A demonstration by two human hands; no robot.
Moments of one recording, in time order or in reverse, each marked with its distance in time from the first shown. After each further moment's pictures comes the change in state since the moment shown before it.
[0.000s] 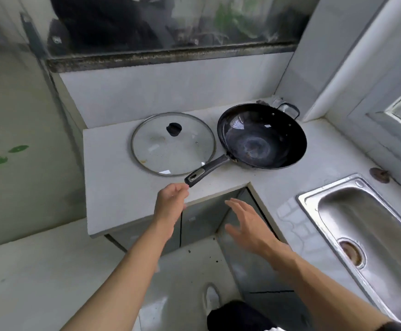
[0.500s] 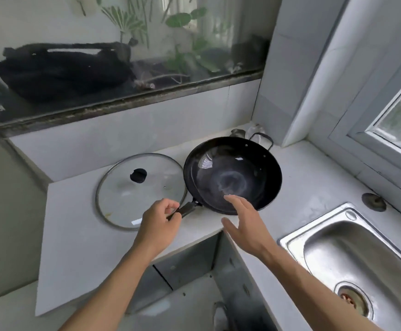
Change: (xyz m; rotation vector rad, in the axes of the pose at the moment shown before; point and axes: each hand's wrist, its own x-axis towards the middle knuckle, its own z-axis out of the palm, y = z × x) left_hand 0.054 0.081 0.109 0.640 -0.035 0.305; right_hand 0.087 0.095 -0.109 0.197 0.285 -0.052
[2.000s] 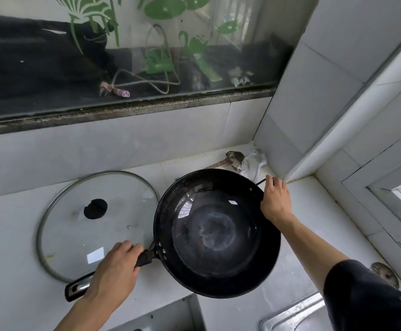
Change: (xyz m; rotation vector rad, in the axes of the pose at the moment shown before) left_hand 0.117 -0.034 0.046 0.722 -0.146 0.080; right_hand 0.265 0.183 -0.081 -0.614 -0.032 0.320
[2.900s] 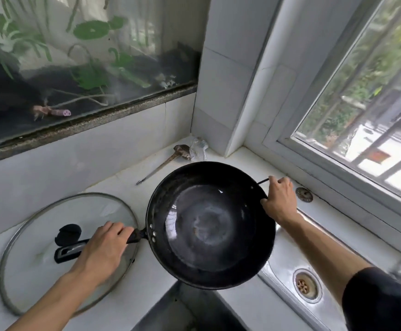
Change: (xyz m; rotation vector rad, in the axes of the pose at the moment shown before) left_hand 0.028 -0.036 -0.064 0.141 0.042 0.567; right_hand -0.194 0.025 -0.065 0.037 0.195 0.475
